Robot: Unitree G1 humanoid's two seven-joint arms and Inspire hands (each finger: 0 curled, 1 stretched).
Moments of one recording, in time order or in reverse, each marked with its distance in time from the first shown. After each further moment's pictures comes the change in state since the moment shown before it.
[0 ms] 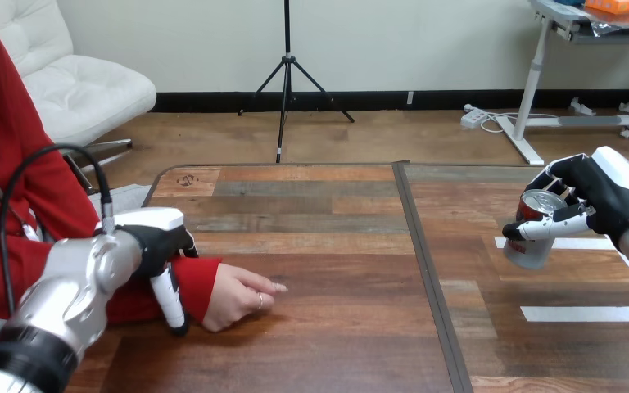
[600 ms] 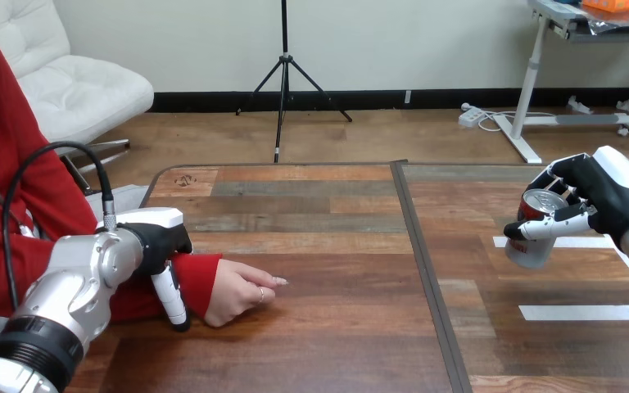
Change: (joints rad) left arm -0.037 -0.021 -0.004 0.080 -0.018 -0.015 0.009; right arm 0.000 -0.003 0.000 0.000 0.001 -0.001 0.000
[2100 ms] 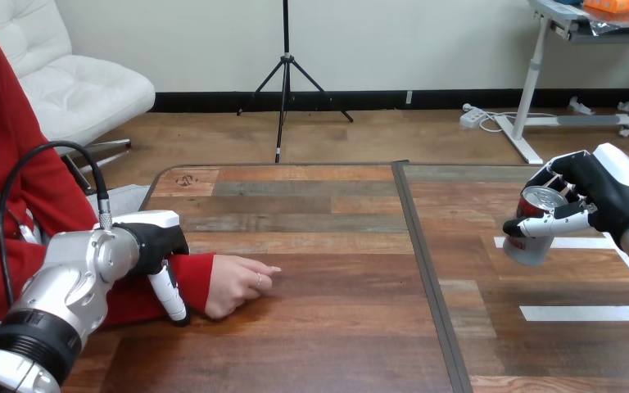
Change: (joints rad) left arm -0.027 0.000 -0.001 0.051 -0.026 -0.011 -0.025; right arm 0.000 -0.001 0.000 0.000 0.013 -0.016 0.000
